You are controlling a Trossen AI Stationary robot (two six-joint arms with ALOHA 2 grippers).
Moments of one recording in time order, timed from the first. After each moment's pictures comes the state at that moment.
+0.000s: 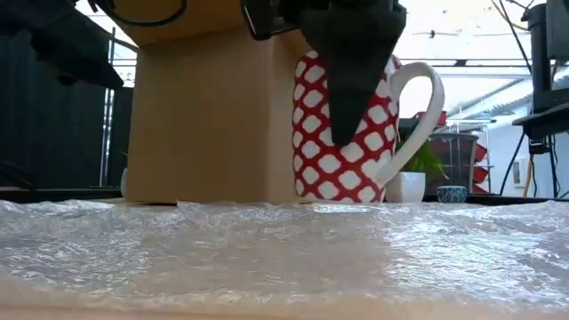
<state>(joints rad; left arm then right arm) -0.69 1.21 0.69 -0.30 -0.50 -0.80 0.37 2.21 1.92 -1.12 -0.03 0.51</state>
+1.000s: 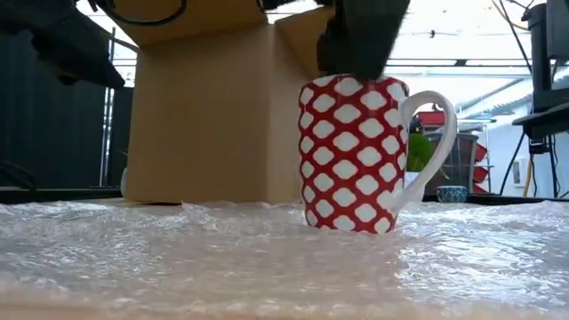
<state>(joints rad) -0.69 1.21 0.69 -0.30 -0.51 -0.80 0.37 2.19 2.04 -1.25 -0.13 0.50</state>
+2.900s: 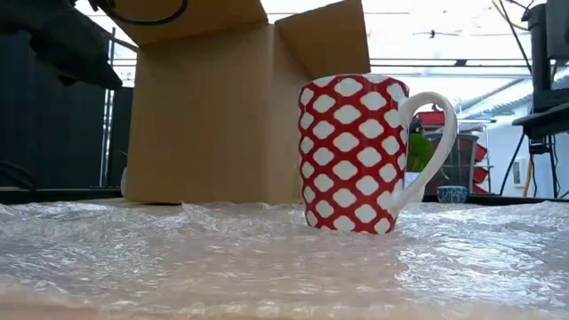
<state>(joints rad) -0.69 1.21 0.69 -0.30 -0.49 -0.78 0.88 1.38 0.72 -0.92 -0.11 2.07</state>
